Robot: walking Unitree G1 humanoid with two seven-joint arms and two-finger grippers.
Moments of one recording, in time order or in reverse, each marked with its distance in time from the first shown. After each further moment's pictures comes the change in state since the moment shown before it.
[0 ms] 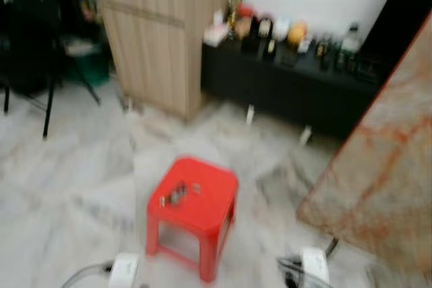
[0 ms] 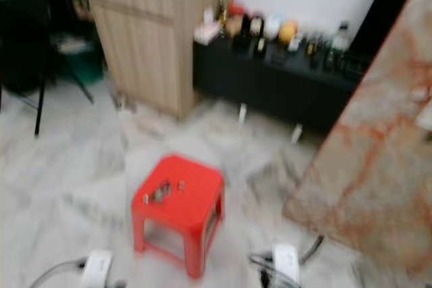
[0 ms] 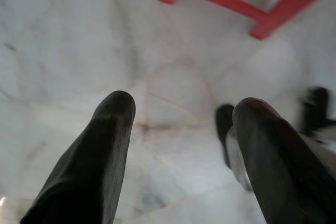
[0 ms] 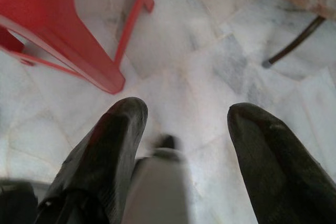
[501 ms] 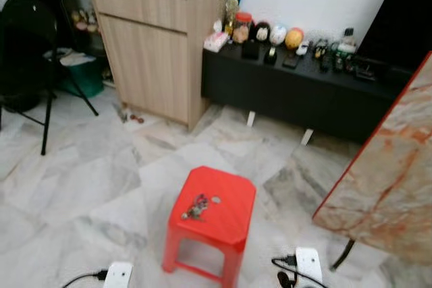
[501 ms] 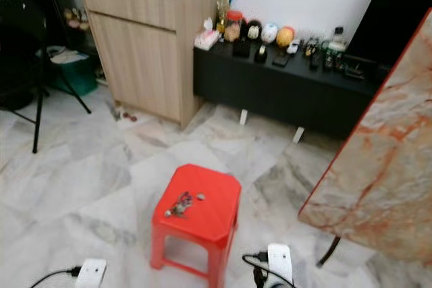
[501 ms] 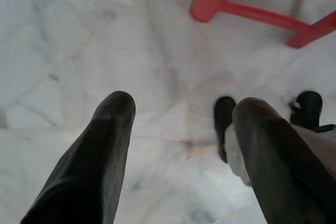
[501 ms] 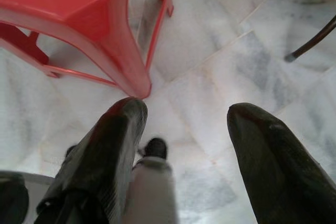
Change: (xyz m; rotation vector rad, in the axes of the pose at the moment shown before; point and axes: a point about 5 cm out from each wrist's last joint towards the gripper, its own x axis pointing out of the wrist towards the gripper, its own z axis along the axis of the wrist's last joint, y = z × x) left arm 0.001 -0.001 0.008 0.003 -0.024 -0.001; right arm 0.000 -0.008 0.003 -0.004 -0.016 -0.019
